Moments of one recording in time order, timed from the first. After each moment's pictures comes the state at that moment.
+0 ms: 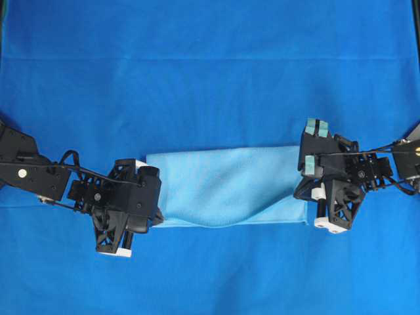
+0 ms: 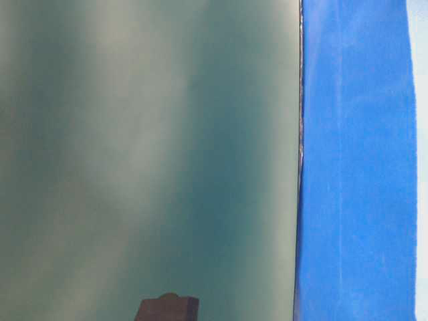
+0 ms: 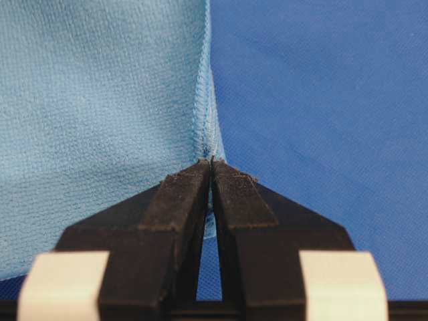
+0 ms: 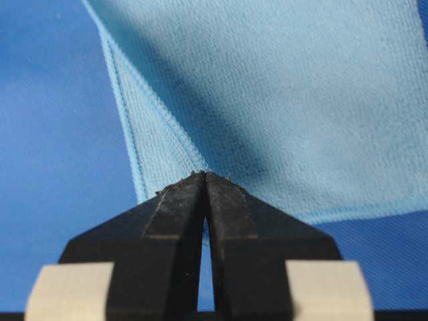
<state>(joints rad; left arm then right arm) -0.28 0.01 0.82 -0.02 -0.04 -0.15 0.20 -0.22 0.97 -0.02 0.17 0.49</state>
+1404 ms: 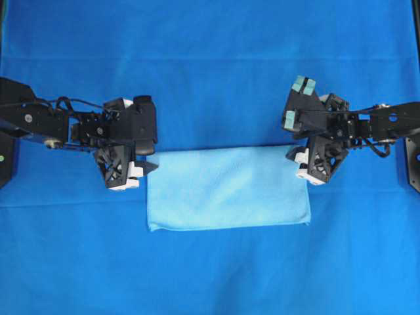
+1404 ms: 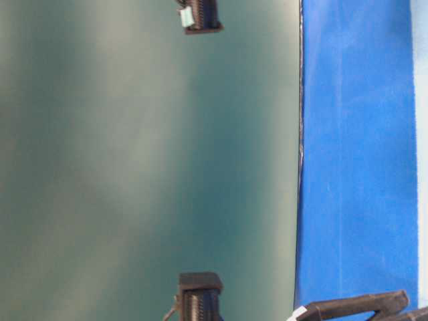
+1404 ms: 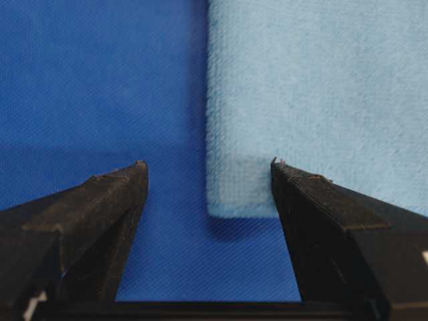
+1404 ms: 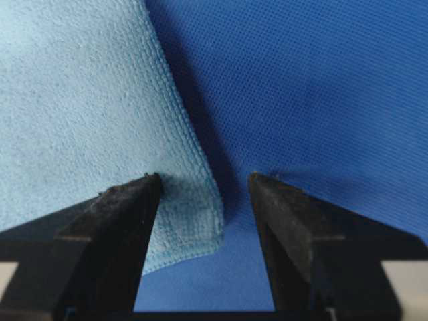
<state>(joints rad) 0.04 0.01 0.91 -0.02 -0.06 -0.04 -0.07 -0.09 0.95 -0.20 0.18 0.49</state>
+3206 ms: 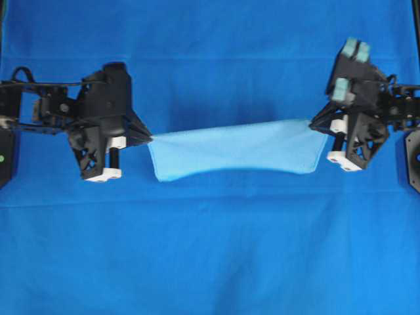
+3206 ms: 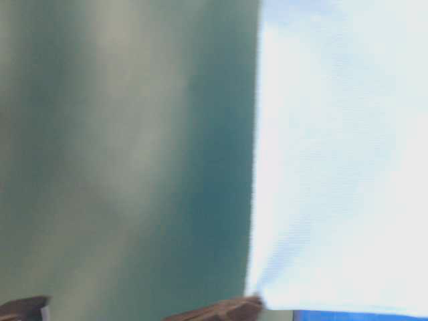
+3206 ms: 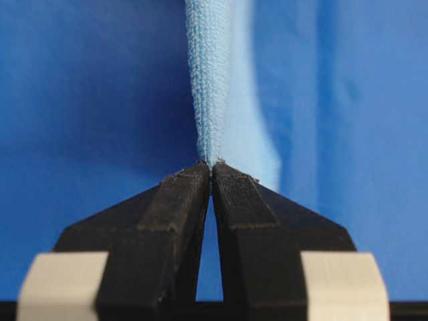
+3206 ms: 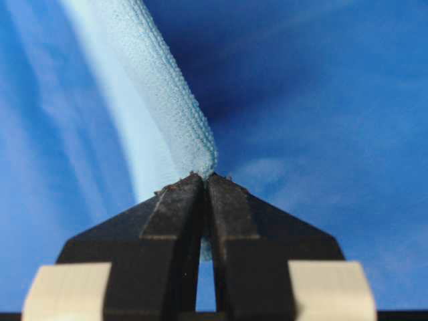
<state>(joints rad) 0.03 -0.37 0.77 -0.02 0.32 -0.04 -0.05 -0.54 0.87 -0.21 0.56 0.48</state>
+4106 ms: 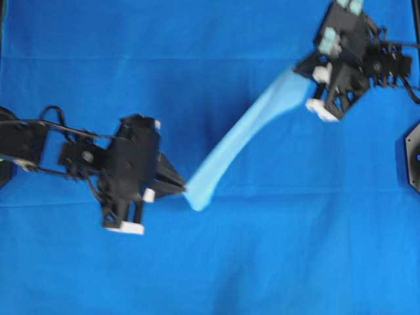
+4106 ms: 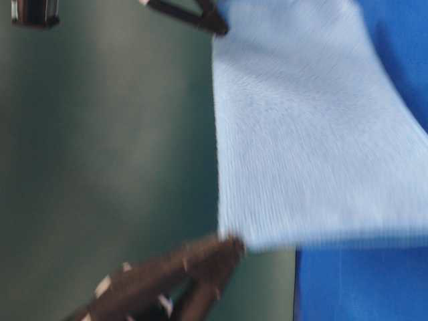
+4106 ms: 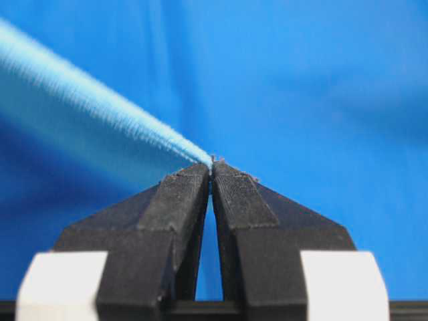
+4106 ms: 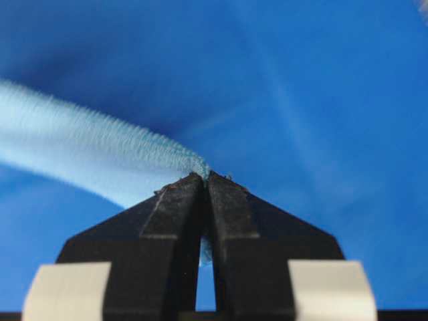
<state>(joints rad) -0.19 -0.18 0.59 -0.02 0.19 -0.01 -0.28 -0.39 0.74 -0.47 0.46 0.48</state>
